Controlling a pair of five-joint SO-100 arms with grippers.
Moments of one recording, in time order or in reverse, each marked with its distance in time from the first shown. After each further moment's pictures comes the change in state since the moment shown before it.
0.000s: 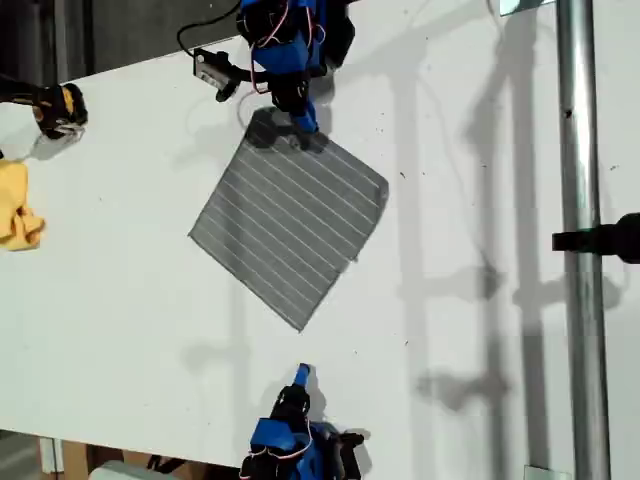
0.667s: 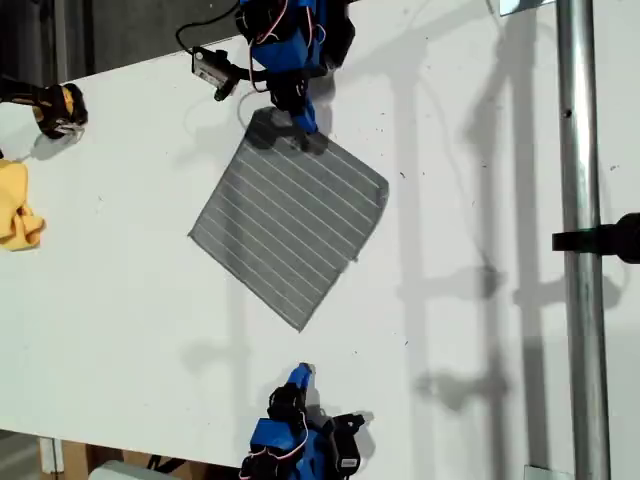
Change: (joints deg) arm 0 -0.8 0.0 0.0 0.7 -27.2; arm 1 -0.8 0.4 -2.3 -1.4 0.7
